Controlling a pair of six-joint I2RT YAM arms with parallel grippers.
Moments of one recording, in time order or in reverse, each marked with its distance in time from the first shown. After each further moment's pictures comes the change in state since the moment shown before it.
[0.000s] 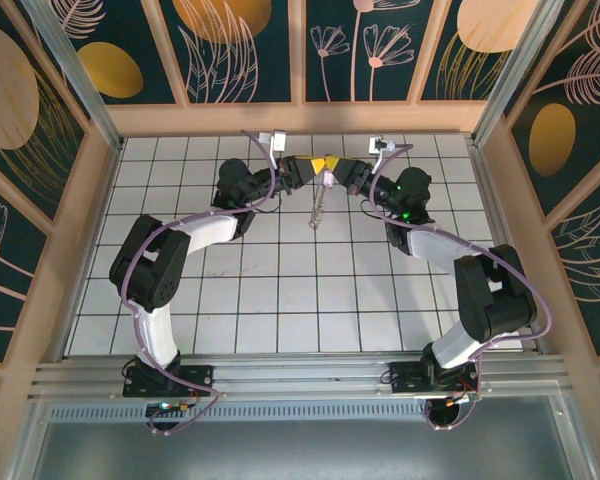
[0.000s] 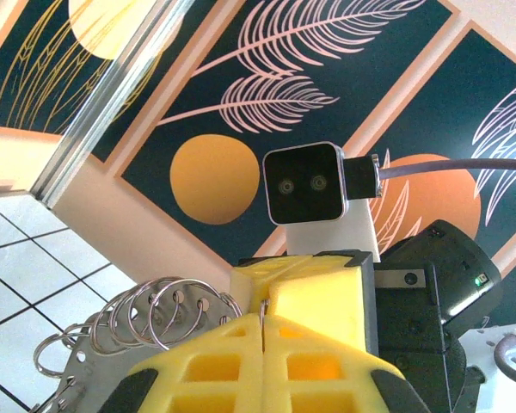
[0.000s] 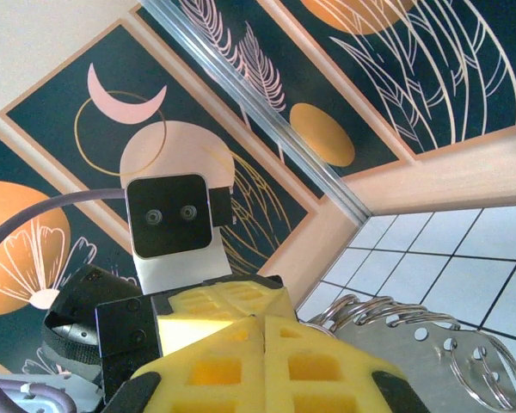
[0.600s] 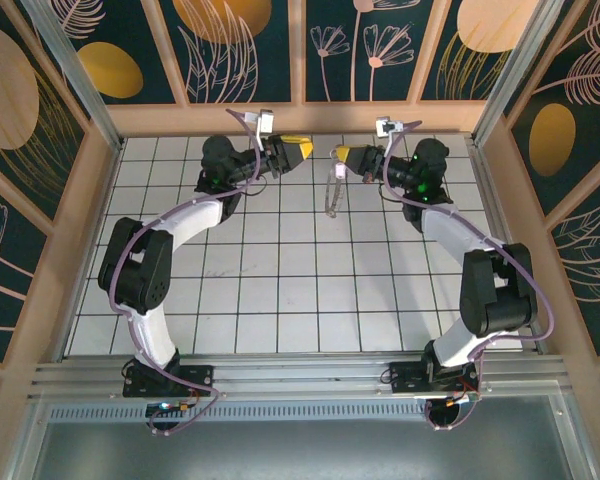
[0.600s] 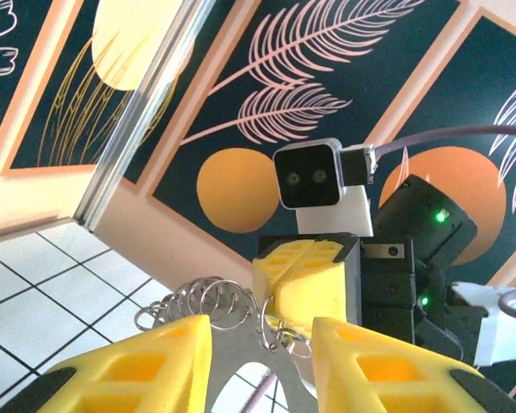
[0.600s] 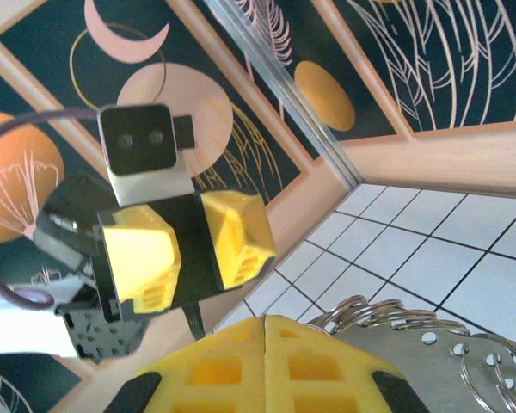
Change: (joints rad) left arm 0.092 -0.048 0.133 -0.239 0.102 0.158; right arm -0.130 0.024 0.209 -0.321 -0.288 -0.208
